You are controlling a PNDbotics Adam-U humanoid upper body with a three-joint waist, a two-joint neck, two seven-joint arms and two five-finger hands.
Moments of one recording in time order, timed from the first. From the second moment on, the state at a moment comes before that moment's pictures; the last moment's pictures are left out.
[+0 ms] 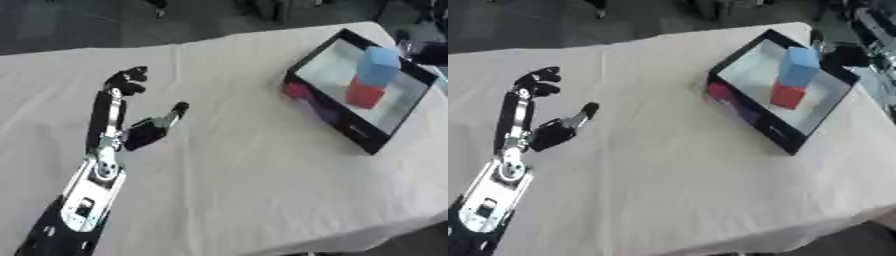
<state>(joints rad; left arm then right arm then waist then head) -0.73 0.05 -0.33 -1.24 -0.48 -0.02 0.31 -0.58 -0.85 -0.17 -1.27 -0.01 -0.22 0.13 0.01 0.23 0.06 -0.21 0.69</state>
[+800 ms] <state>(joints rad) -0.77 0.24 -0.25 -1.32 -0.40 0.16 0.23 -0.56 -0.85 -0.16 -1.39 -0.28 -0.14 0.17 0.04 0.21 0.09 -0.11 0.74</state>
